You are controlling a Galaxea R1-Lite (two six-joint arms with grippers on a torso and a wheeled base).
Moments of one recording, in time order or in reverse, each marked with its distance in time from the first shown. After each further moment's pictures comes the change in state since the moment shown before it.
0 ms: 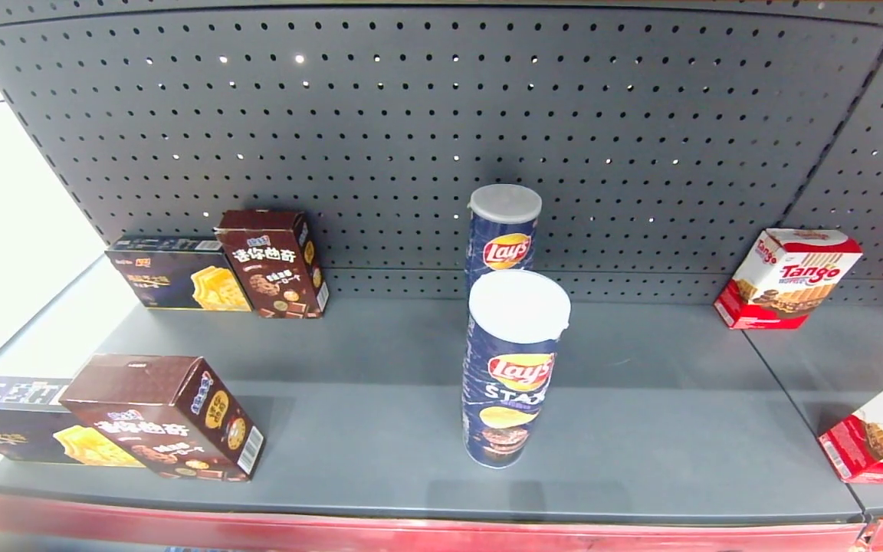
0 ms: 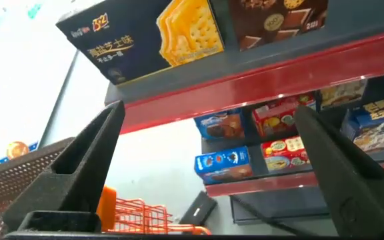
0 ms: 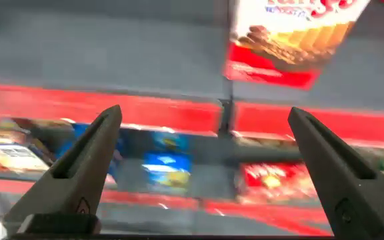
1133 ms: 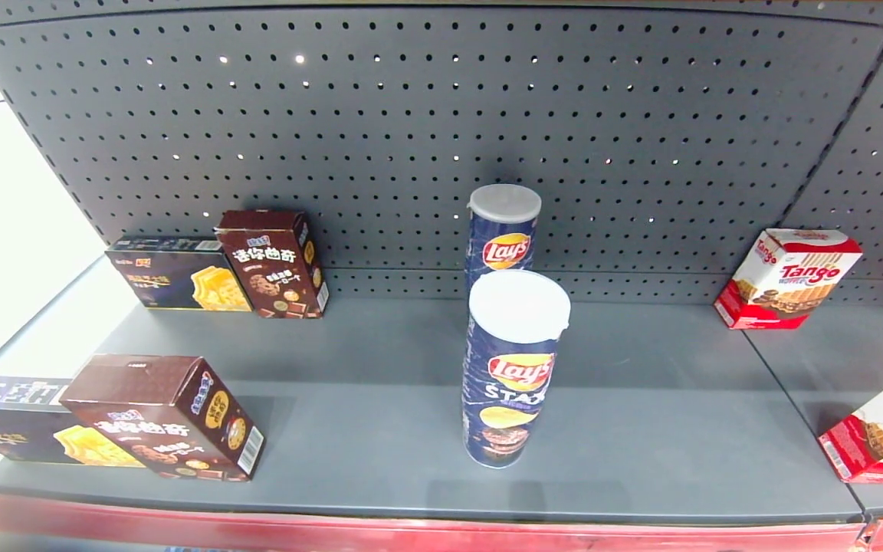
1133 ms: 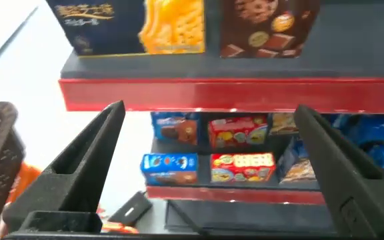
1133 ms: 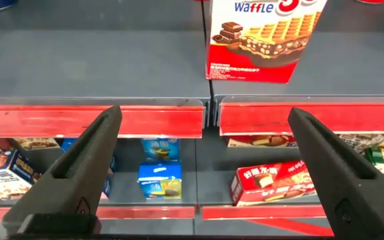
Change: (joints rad) left arm 0.111 -0.035 0.069 -0.070 -0.166 -0.305; right arm -0.001 -0.039 0.050 -0.045 -0.083 0.031
